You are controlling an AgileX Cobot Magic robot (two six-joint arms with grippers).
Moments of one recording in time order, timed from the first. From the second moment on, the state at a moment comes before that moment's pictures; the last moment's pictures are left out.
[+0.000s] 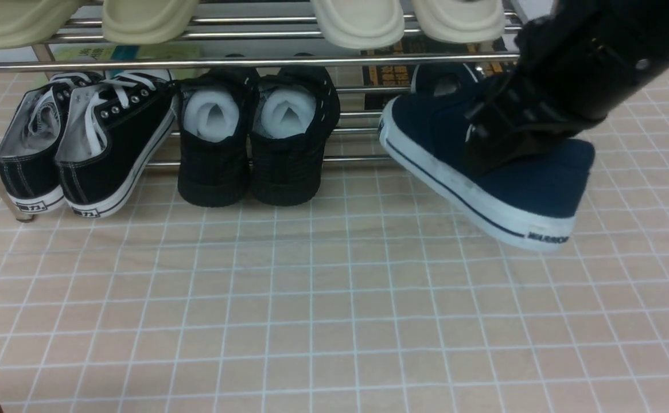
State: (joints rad) right arm 0.53 1.52 -1.67 0.30 1.27 -0.13; left arm 0.03 -0.01 0.02 0.15 0.40 -0.17
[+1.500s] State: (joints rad) right arm 0.76 1.74 -1.28 0.17 0.56 0.26; left arm 0.03 -0.01 0.02 0.15 0.40 -0.17
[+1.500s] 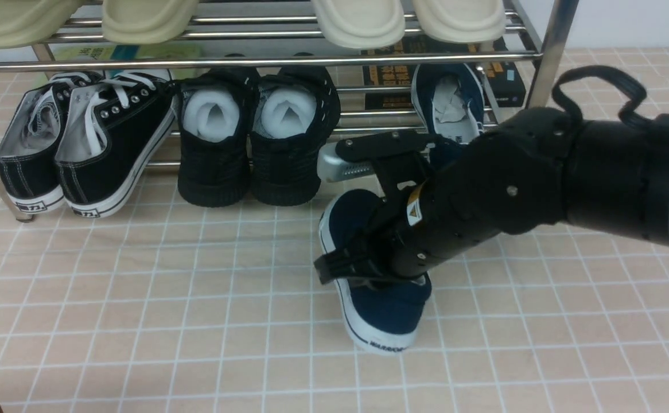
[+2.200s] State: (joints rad) right arm 0.76 1.75 -1.30 0.18 0.57 0.25; left arm 0.03 -0.01 0.02 0.15 0.40 -0.17
